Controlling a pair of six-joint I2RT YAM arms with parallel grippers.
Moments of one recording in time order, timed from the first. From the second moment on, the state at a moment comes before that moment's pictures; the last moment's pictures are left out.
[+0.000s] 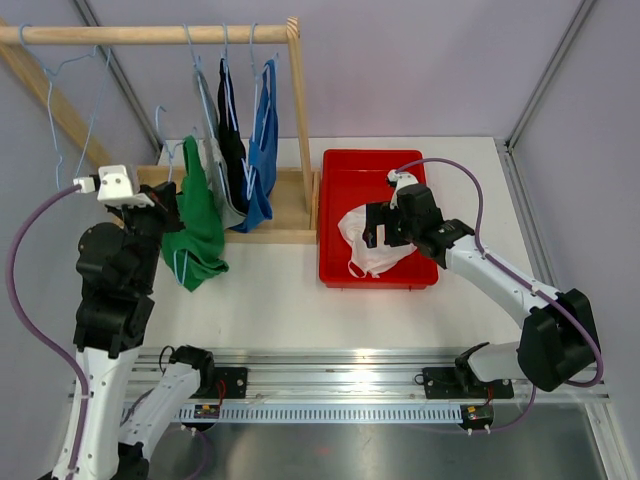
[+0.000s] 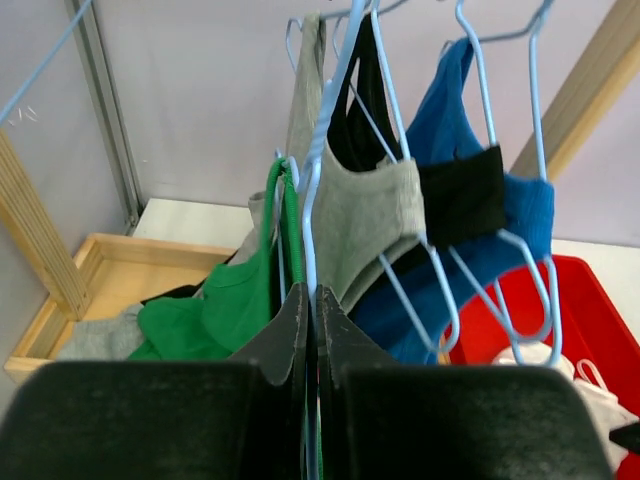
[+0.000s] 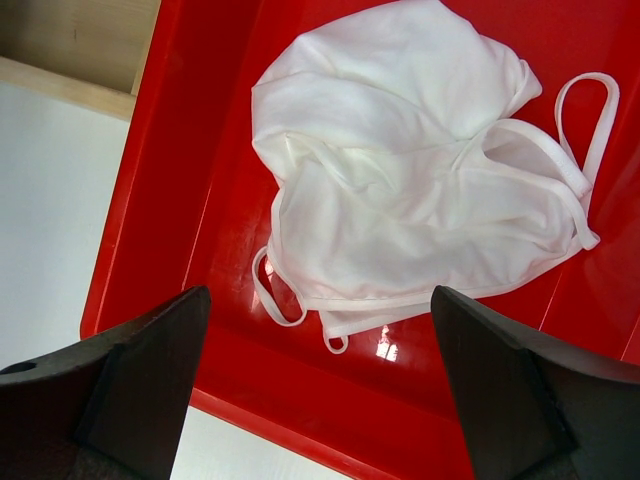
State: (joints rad) left arm -0.20 0.69 1.17 -0.40 -0.18 -0.14; right arm 0.50 1.36 0.99 -0.33 0.01 0.30
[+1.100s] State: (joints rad) left arm -0.20 0.26 0.90 -0.66 0.52 -0.21; right arm 0.50 1.36 0.99 -0.30 -0.02 0.29
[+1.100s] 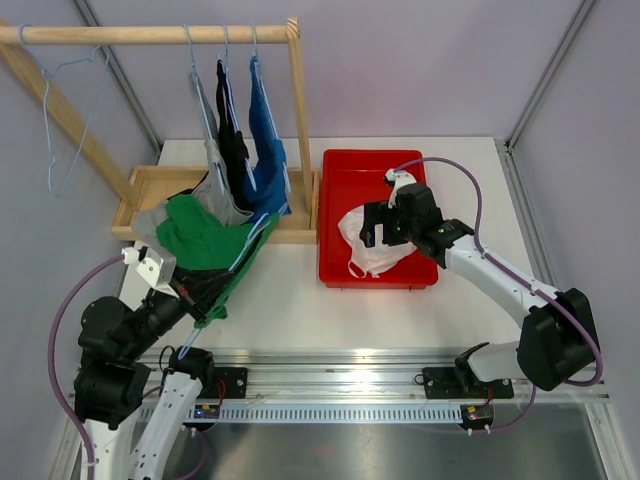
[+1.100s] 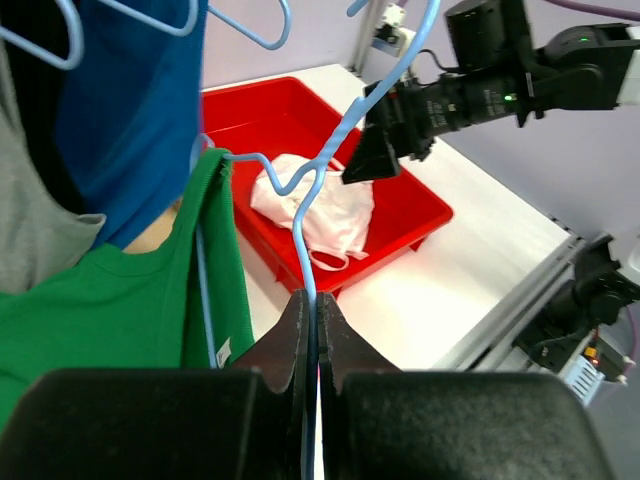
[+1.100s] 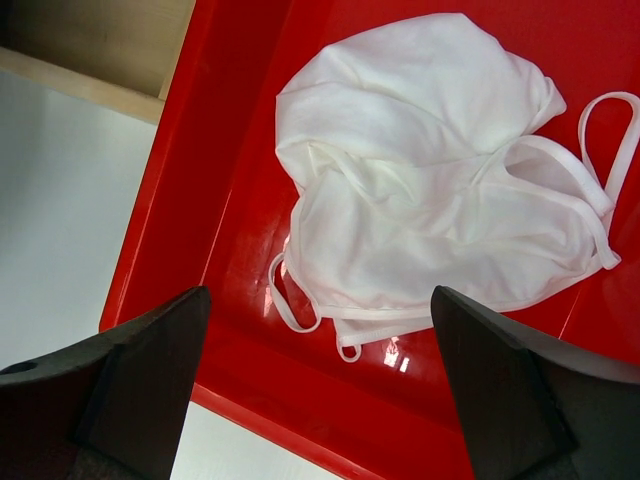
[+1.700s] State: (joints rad) left arm -0.20 0.32 0.78 -0.32 0.72 -0.37; right arm 0.50 1.24 0.92 -0.20 -0.17 0.30
